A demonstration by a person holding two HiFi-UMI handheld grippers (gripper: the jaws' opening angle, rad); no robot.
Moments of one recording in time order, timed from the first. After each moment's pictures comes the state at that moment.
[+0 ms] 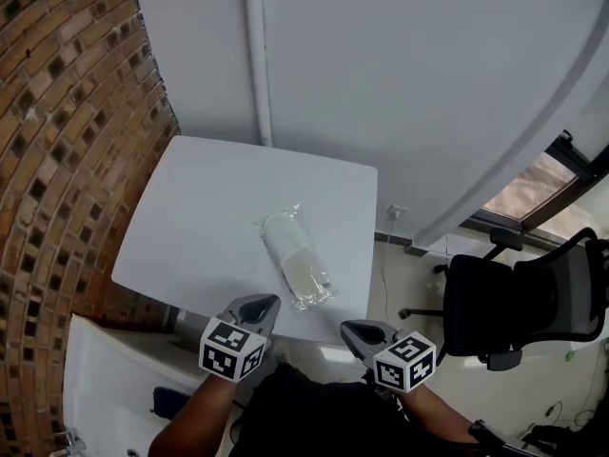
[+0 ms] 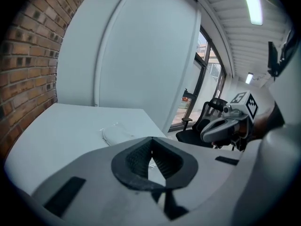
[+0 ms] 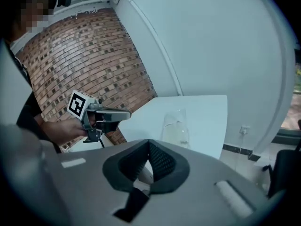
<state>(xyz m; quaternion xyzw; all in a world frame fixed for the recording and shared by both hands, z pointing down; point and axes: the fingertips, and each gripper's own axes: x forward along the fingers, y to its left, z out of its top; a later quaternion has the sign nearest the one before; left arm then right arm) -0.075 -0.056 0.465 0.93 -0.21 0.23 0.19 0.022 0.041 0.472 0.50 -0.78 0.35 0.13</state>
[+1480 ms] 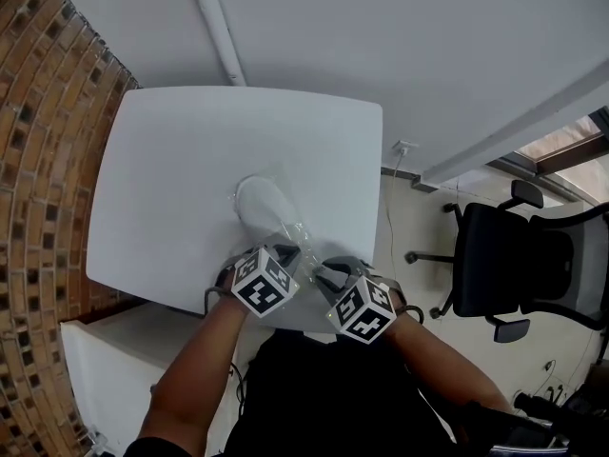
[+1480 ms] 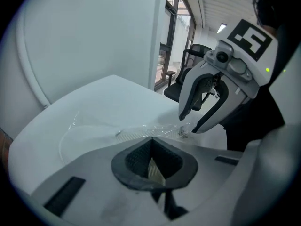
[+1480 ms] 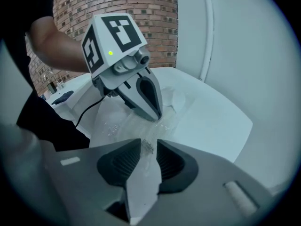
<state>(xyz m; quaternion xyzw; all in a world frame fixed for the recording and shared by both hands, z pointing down) 0.047 -0.117 0.636 0.88 0.01 0.47 0.06 0.057 -0.068 0.615 0.35 -0.80 0.22 0.43</state>
